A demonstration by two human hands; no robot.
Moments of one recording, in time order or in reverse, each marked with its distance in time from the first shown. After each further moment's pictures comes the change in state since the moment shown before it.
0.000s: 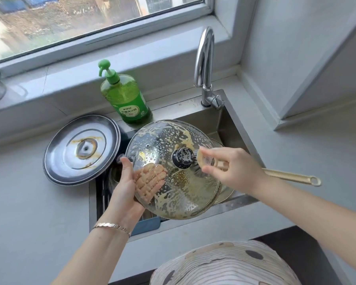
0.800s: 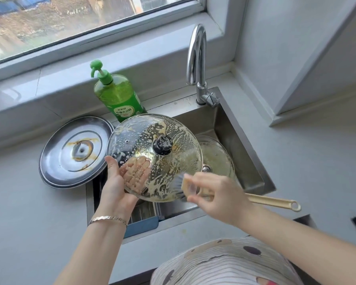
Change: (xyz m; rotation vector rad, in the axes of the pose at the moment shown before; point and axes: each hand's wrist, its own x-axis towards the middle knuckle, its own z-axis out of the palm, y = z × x) left_hand 0.017 0.007 -0.002 -0.214 0.082 0.027; right_hand -0.040 -0.004 0.044 0.043 0.051 -0.150
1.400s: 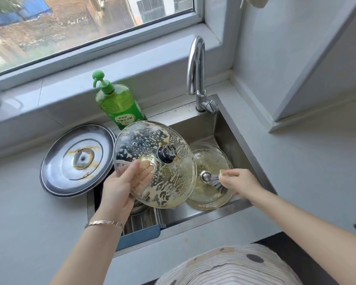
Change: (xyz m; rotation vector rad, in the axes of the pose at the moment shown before) left_hand 0.000 0.010 0.003 0.299 -0.156 0.151; right_hand 0.017 0.070 -0.016 0.332 0.006 0.983
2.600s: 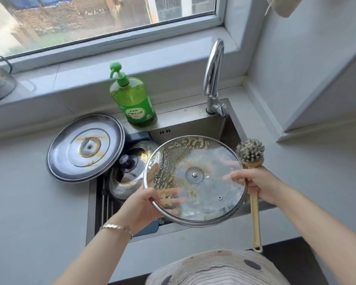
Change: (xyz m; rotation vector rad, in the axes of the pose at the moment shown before) left_hand -0.007 -0.041 -0.022 -0.032 -0.551 -0.378; right_hand -0.012 -0.029 -0.032 0.306 -0.270 0.030
